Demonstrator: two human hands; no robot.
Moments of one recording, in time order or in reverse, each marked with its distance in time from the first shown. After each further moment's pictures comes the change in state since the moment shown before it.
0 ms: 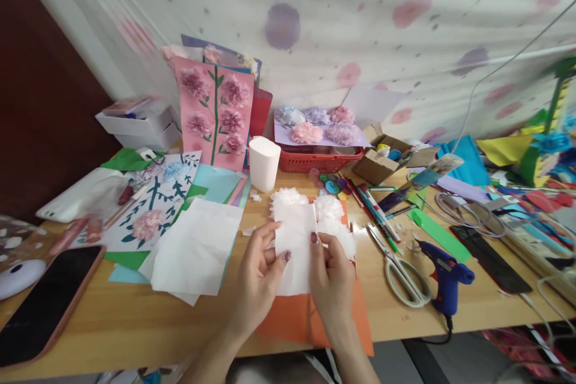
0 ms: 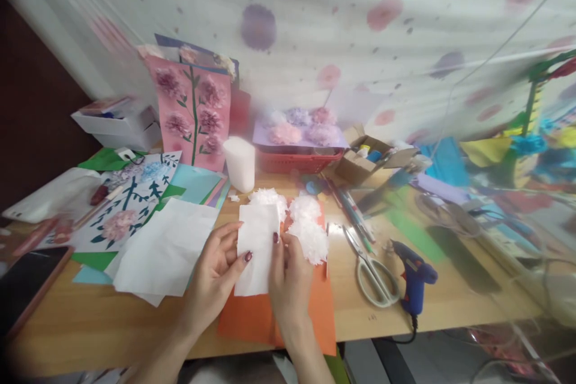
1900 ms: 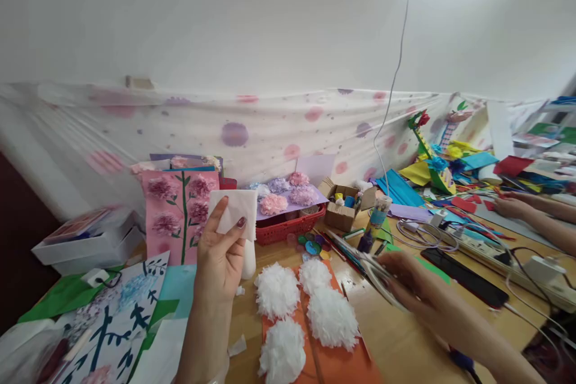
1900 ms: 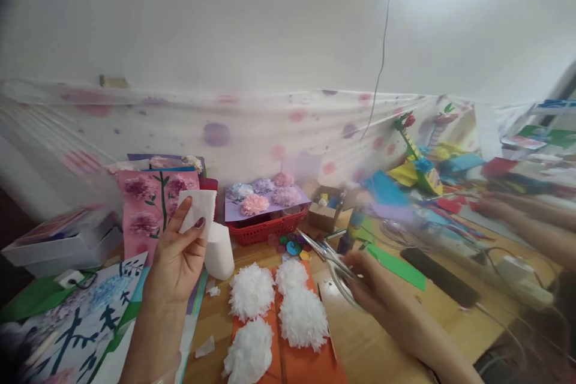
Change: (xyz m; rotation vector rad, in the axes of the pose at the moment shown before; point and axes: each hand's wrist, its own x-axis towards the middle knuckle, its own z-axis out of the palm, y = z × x) left_hand 0.141 0.109 0.017 -0.559 0.051 0.253; right_hand 0.085 0.016 -0.149 -0.178 0.040 -0.161
